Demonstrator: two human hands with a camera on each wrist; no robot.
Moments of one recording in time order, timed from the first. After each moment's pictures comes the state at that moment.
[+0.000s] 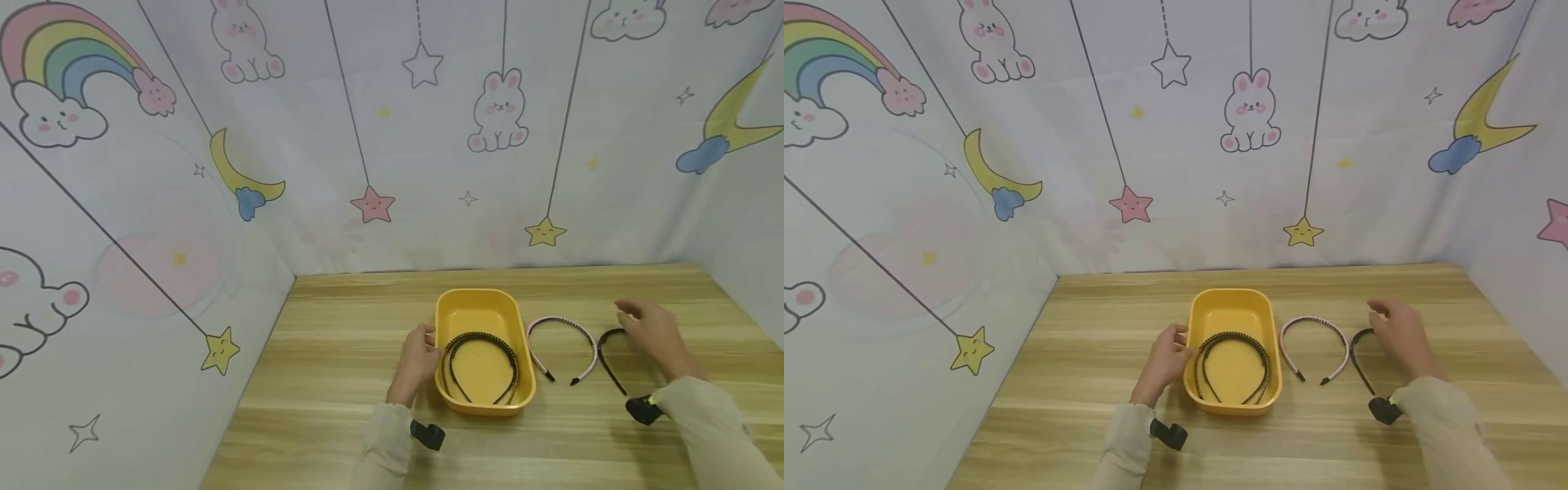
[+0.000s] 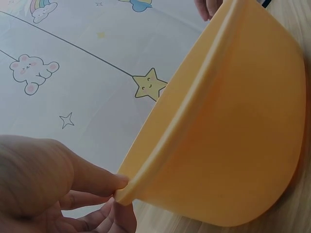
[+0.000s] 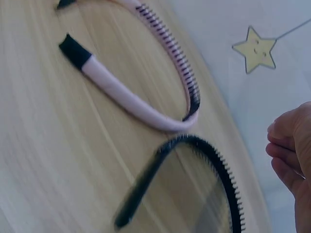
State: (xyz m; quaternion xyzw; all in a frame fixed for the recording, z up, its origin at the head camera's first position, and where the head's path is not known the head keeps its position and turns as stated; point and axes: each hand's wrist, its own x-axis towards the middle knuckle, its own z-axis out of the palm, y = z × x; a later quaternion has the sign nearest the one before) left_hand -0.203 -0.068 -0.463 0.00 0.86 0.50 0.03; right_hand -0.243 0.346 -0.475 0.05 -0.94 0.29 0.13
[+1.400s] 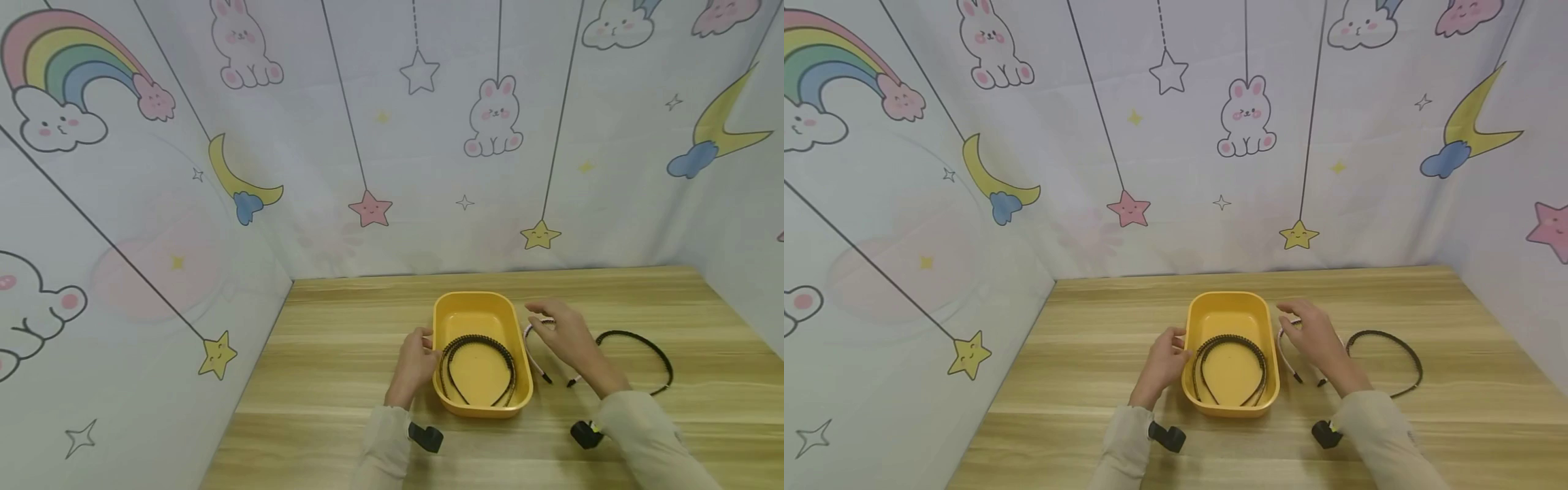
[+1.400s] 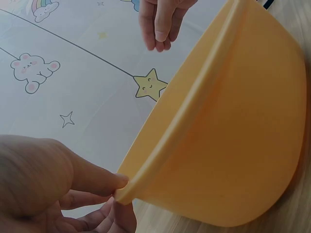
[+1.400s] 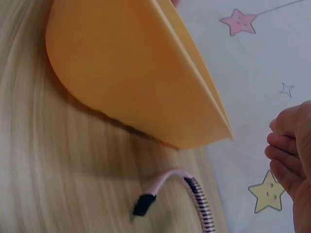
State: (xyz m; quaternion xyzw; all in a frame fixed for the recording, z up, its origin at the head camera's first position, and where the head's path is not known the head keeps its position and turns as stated) left_hand -0.201 -0.068 -0.465 0.00 0.86 0.51 0.03; right_hand -0.227 0.213 -0.455 0.19 -0.90 0.34 0.19
